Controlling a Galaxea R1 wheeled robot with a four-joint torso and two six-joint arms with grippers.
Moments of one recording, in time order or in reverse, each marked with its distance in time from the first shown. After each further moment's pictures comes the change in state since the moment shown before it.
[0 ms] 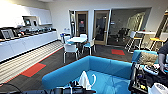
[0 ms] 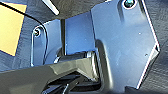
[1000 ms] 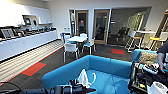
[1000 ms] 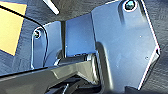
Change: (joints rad) left arm -0.020 0.000 -0.007 -0.003 -0.015 0.001; right arm 0.008 0.000 0.000 0.000 0.000 0.000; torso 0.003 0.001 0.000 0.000
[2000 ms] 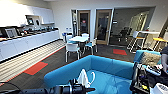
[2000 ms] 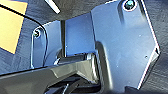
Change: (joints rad) left arm -0.001 -0.005 -0.005 -0.018 -0.024 0.002; right arm -0.003 -0.001 0.000 0.000 0.000 0.000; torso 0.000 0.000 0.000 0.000
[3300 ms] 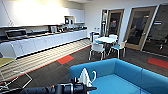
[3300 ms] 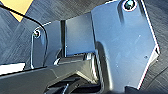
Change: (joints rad) left arm -0.016 0.018 -0.001 -0.022 -0.023 0.001; right arm 0.000 -0.001 0.001 0.000 0.000 0.000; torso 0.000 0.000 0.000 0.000
